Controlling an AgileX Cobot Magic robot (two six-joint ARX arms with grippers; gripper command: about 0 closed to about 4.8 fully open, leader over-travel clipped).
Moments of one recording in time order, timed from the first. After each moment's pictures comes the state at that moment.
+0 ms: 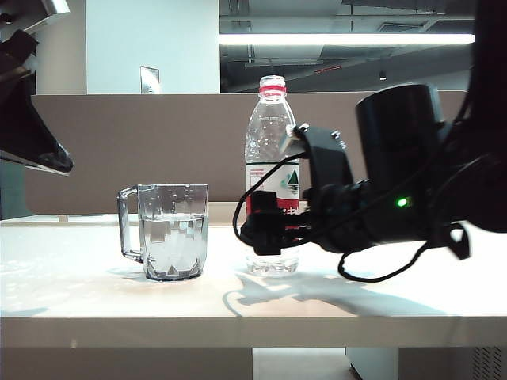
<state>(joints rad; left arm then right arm) -0.56 0.71 0.38 -0.17 0.00 -0.04 0.61 2.01 0.62 1.22 0.00 0.05</state>
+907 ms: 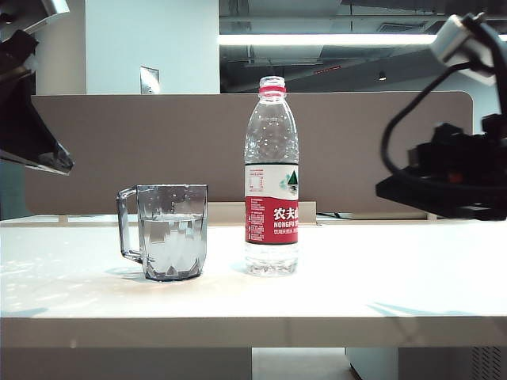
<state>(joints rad) -0.56 0.71 0.38 -0.17 0.00 -0.04 0.61 1.33 0.02 1.19 0.02 0.05</state>
